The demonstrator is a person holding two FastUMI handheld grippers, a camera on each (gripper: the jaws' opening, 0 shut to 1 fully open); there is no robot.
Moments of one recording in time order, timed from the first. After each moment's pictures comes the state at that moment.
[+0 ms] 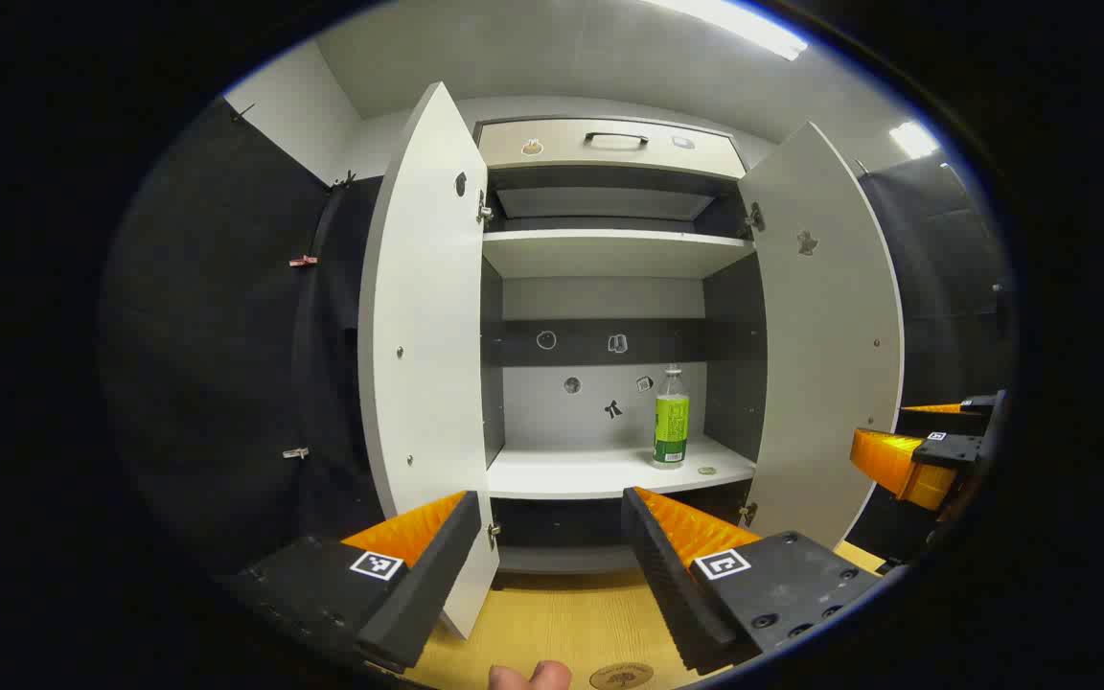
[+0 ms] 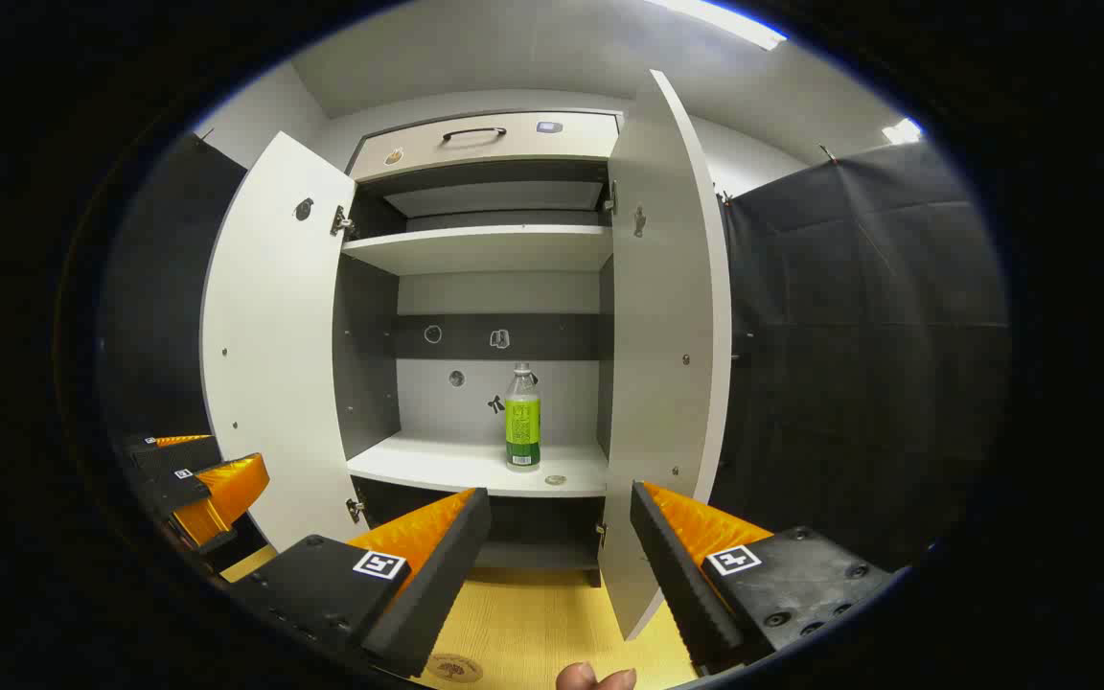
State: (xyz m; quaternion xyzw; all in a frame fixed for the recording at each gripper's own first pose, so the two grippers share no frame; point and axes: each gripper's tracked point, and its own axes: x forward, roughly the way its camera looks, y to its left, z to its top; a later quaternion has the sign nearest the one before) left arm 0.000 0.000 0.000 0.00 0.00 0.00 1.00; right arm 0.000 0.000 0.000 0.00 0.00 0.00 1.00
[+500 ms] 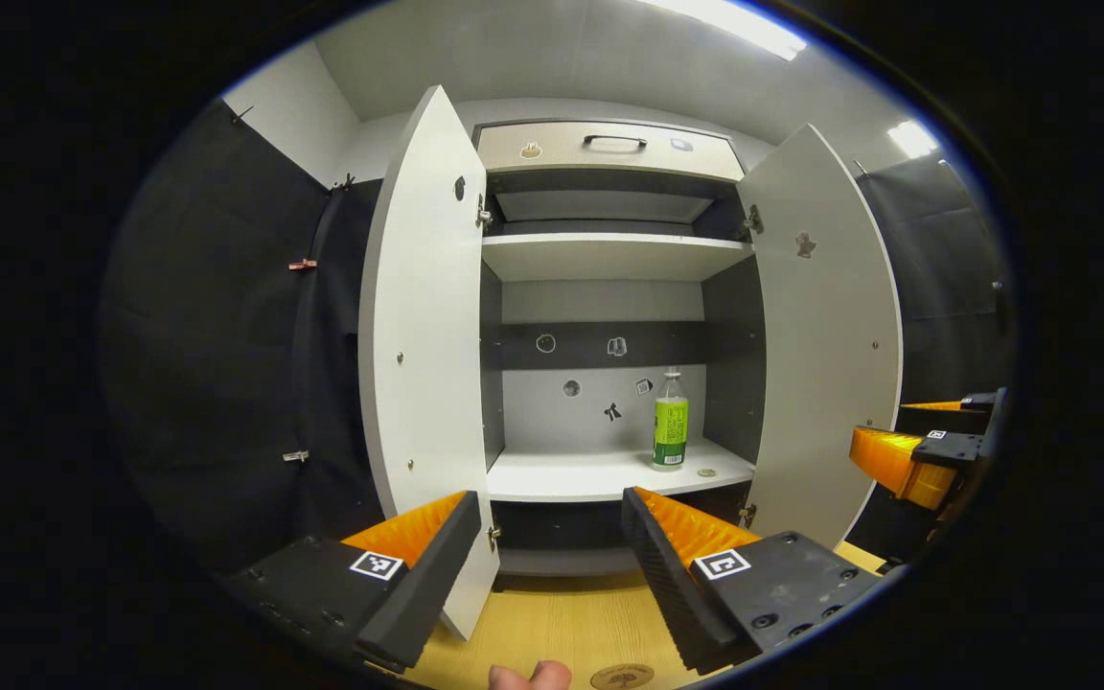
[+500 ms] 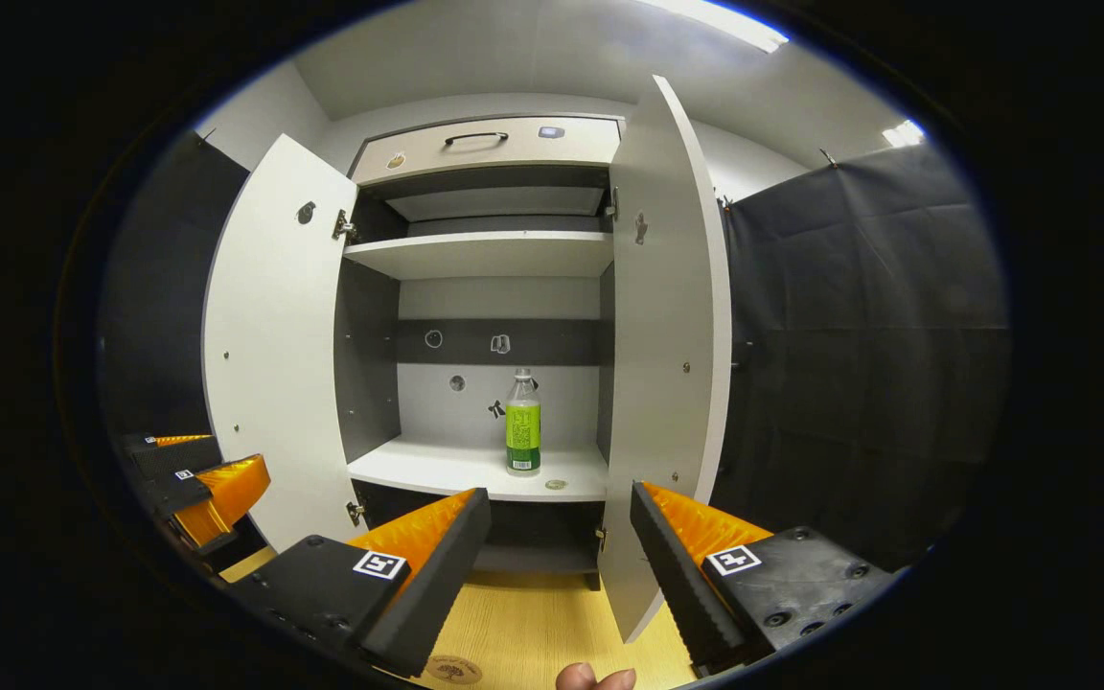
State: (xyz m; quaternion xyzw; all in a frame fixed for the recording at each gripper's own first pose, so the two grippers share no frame) left arm 0.000 0.000 0.002 0.00 0.00 0.00 1.00; right arm -0.001 0.001 0.008 0.00 0.00 0.00 1.00
